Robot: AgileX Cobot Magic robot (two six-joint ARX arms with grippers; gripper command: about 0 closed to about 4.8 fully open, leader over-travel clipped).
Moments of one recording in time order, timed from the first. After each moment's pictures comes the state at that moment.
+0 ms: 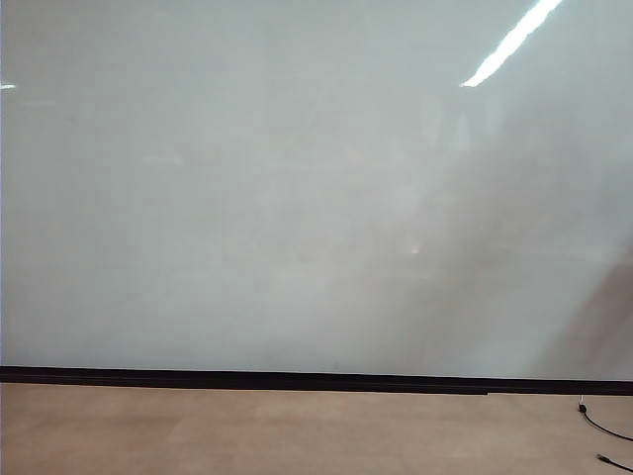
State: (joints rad) left arm 0.00 0.00 0.00 -0.15 0.02 -0.01; right arm -0.55 1.96 0.63 1.38 -0.61 0.07
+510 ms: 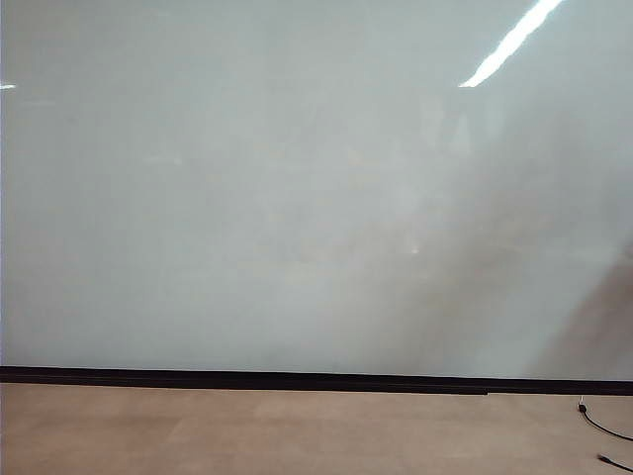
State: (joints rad) left arm 0.00 0.00 0.00 -0.15 0.02 -0.01; right arm -0.54 2.00 0.64 1.40 -0.64 0.12
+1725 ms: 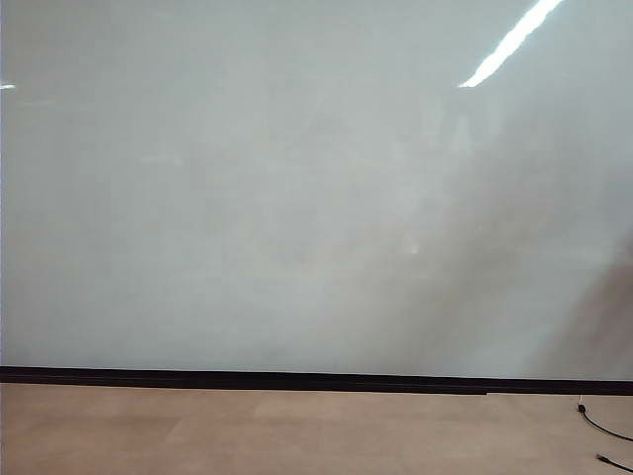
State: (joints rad) left arm 0.00 0.00 0.00 -0.15 0.02 -0.01; right arm -0.54 2.00 0.67 1.40 -0.67 0.12
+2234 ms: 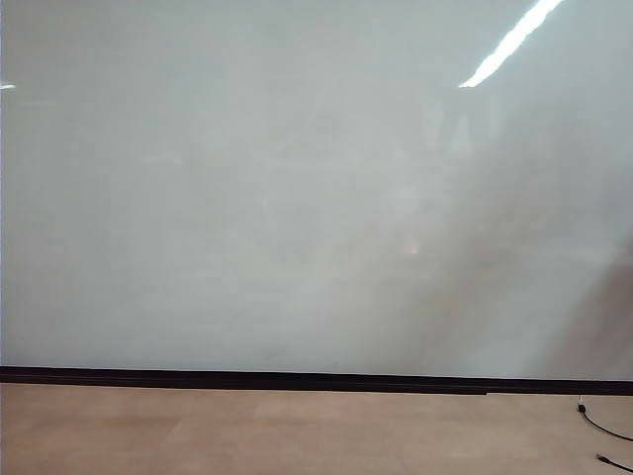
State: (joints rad) left arm 0.00 0.00 0.00 -0.15 0.02 -0.01; right arm -0.54 2.00 0.67 1.40 -0.65 0.12
